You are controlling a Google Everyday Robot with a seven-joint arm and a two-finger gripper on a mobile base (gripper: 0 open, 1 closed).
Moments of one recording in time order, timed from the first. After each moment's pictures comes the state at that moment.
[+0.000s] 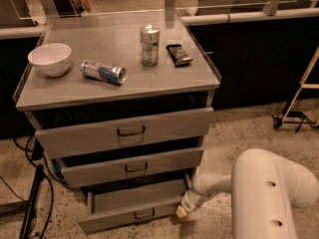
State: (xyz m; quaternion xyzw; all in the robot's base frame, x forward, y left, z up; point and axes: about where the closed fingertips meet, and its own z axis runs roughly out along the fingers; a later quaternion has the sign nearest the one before) arm 0.498 -0.104 0.192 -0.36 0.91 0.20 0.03
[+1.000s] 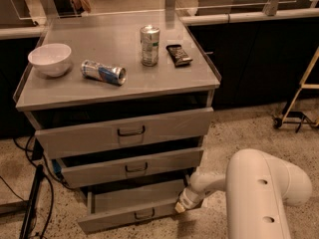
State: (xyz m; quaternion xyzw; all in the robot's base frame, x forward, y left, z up) arm 0.525 -0.102 0.179 -0.38 0.91 0.18 0.05
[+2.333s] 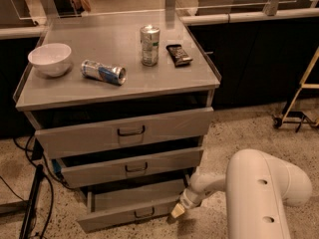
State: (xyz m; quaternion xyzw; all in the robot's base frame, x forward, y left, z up) arm 0.525 -0.102 0.179 -0.38 0.91 0.18 0.05
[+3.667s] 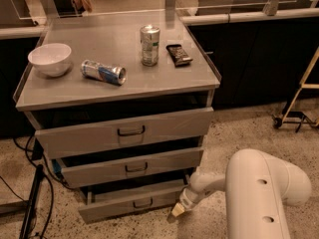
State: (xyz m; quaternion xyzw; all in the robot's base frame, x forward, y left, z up) arm 0.525 -0.102 0.179 -0.38 0.91 0.18 0.05
